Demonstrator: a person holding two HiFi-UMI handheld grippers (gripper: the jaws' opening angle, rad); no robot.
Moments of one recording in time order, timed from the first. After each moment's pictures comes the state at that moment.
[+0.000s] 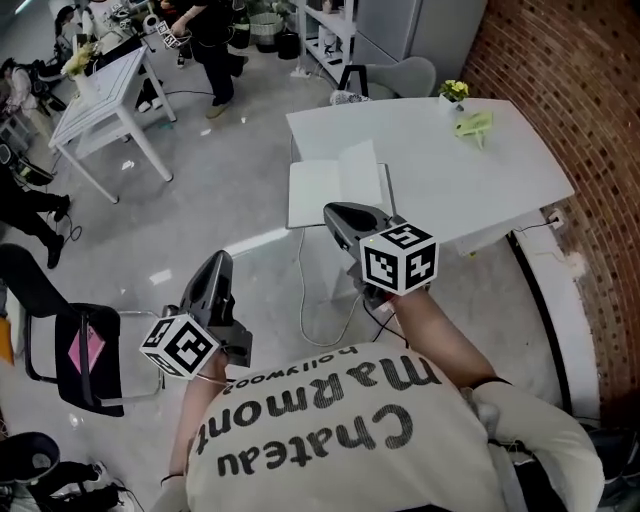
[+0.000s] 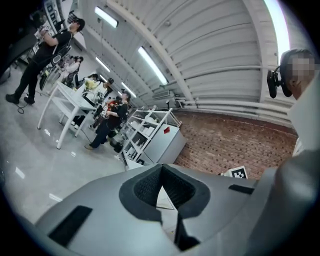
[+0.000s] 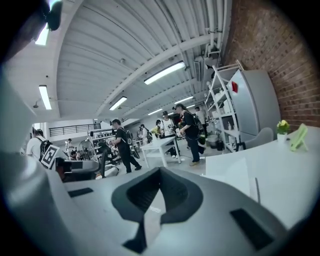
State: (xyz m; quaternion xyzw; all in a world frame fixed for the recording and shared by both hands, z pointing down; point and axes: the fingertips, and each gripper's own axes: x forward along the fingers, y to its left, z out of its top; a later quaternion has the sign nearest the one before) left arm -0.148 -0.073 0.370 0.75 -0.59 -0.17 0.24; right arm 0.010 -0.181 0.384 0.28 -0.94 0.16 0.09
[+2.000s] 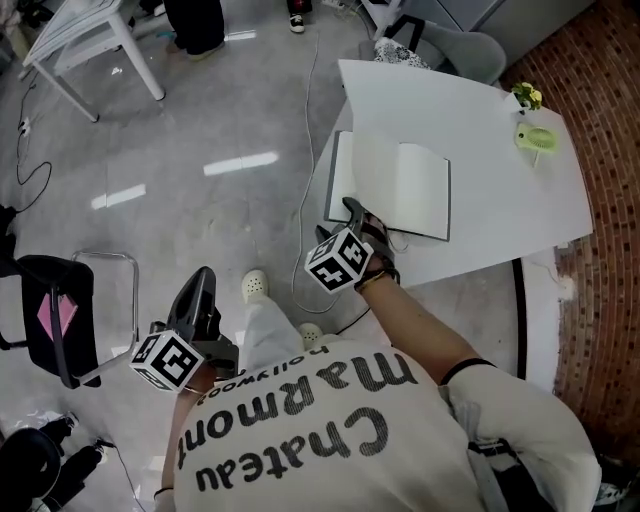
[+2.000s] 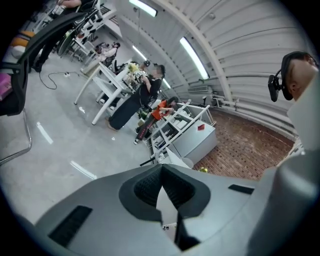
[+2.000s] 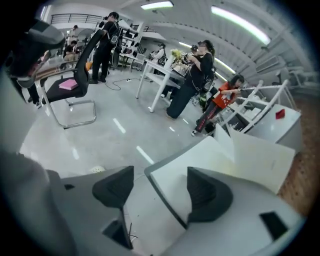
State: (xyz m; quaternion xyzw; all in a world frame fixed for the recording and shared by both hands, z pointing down) left arm -0.294 -0.105 0.532 0.63 -0.65 -0.18 0.40; right arm -0.104 -0.280 0.659 0.28 -0.79 -0.08 0.54
